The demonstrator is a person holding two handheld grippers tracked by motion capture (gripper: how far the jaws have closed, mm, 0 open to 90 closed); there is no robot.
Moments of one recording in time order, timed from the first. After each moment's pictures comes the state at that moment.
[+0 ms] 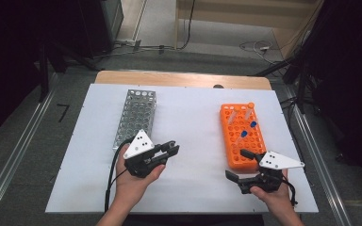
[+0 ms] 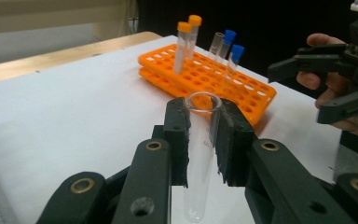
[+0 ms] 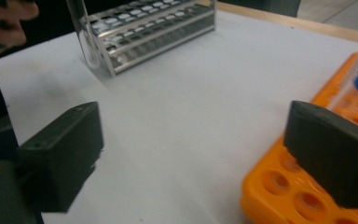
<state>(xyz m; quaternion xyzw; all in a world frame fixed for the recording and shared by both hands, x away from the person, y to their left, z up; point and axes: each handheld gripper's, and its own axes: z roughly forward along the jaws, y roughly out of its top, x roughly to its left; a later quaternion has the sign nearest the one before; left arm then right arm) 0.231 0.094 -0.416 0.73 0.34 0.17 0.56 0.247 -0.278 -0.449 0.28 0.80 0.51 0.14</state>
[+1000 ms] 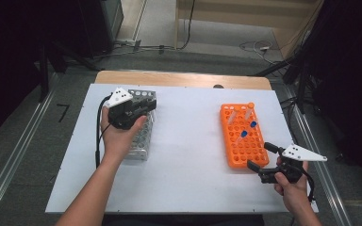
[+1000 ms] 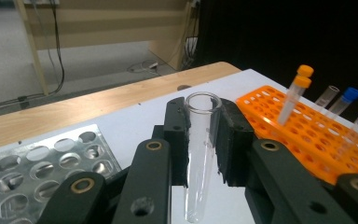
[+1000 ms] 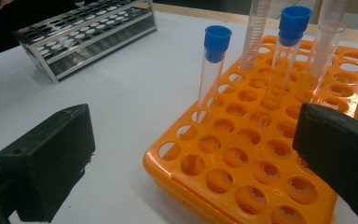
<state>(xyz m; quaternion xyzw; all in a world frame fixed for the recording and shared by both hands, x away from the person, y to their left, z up) 0.335 0.153 -0.391 0.68 0.41 0.23 0.55 0.270 -0.332 -0.453 0.35 0.77 0.51 0.16</state>
